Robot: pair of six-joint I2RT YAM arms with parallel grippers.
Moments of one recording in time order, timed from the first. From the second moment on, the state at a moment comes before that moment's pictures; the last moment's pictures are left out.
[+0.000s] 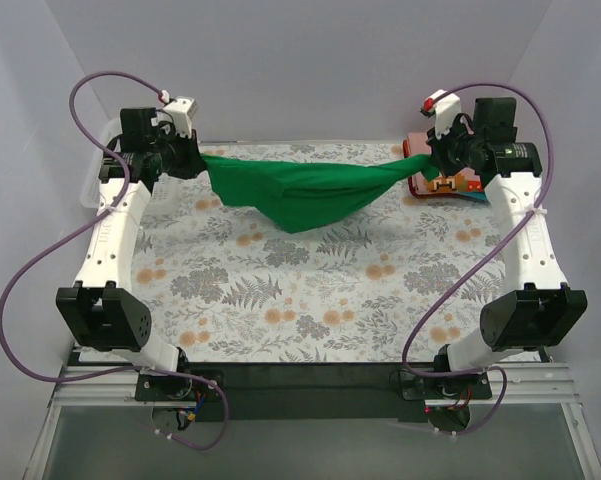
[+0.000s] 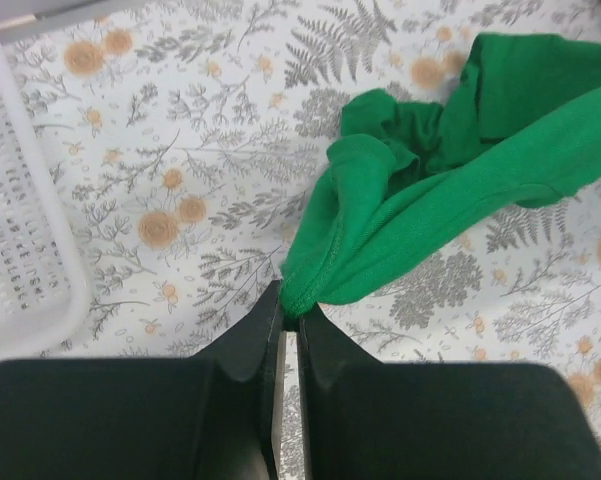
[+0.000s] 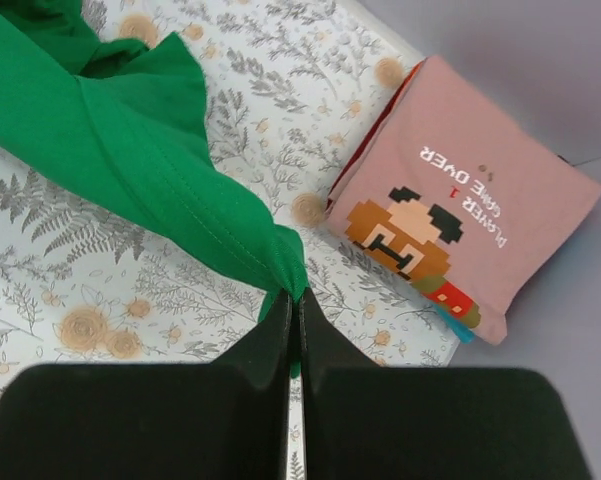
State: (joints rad) left arm -0.02 1.55 1.64 -0.73 0.37 0.12; right arm 0.05 1.52 1.69 -0.84 -0.32 -0.54
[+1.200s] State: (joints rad) left arm -0.02 0.91 1.67 -0.62 0.25 -0.06; right arm -0.06 1.01 1.80 -0.66 -0.24 -0.41
